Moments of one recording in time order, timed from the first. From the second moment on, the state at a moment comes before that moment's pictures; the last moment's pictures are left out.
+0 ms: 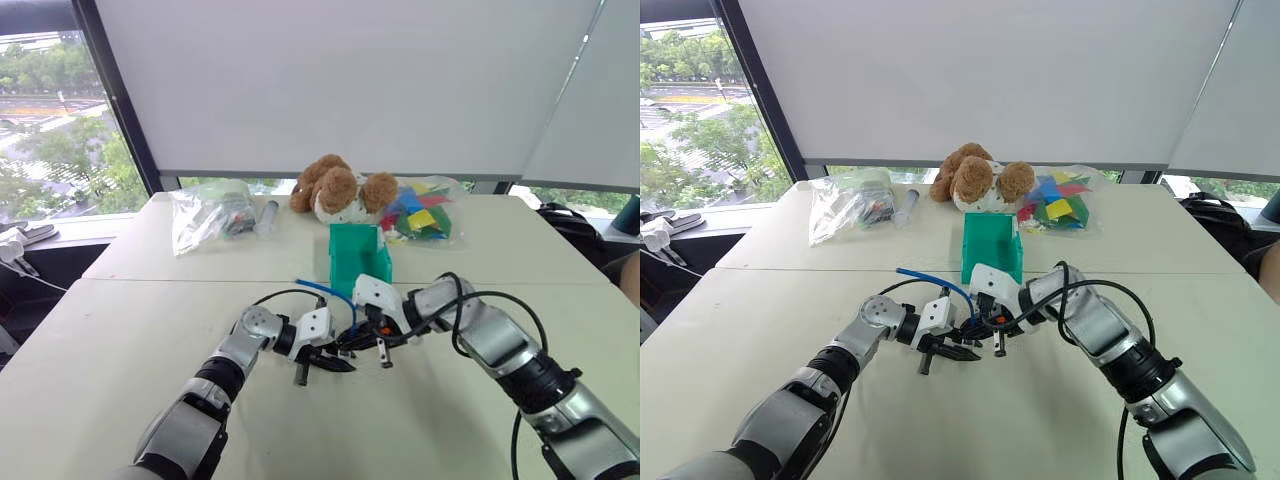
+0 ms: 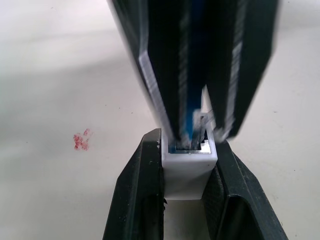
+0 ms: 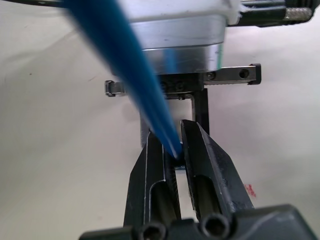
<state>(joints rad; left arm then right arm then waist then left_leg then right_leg) -0.86 0.19 -0.30 0.95 -0.01 -0.34 -1.34 -0.76 -0.64 0.44 -0.01 0.12 0.51 1.21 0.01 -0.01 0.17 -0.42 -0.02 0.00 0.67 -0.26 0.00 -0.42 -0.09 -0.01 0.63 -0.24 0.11</state>
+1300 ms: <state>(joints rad) -0.60 0.47 0.01 0.29 -0.29 0.27 -1.13 -1.24 -0.39 0.08 0.73 0.17 0.67 0.82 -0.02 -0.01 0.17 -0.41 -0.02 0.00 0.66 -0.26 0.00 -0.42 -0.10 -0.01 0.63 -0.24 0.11</state>
